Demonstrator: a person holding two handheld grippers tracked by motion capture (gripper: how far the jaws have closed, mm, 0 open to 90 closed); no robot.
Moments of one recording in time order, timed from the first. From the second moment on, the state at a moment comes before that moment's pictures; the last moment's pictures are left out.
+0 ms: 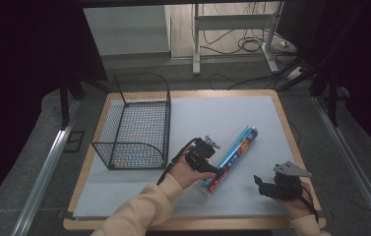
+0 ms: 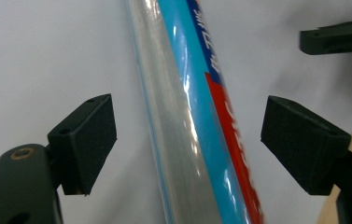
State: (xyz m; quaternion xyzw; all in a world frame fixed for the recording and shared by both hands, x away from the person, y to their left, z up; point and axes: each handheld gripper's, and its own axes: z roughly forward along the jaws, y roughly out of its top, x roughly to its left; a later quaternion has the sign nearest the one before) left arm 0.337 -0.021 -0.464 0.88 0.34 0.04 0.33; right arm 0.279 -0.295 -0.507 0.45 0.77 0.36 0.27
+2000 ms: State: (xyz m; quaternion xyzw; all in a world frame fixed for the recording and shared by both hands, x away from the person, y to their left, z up) left arm 0.387 -0.092 -0.503 0.90 0.38 0.00 0.22; right arm 0.284 -0.300 -0.514 0.45 0.78 0.33 0.27
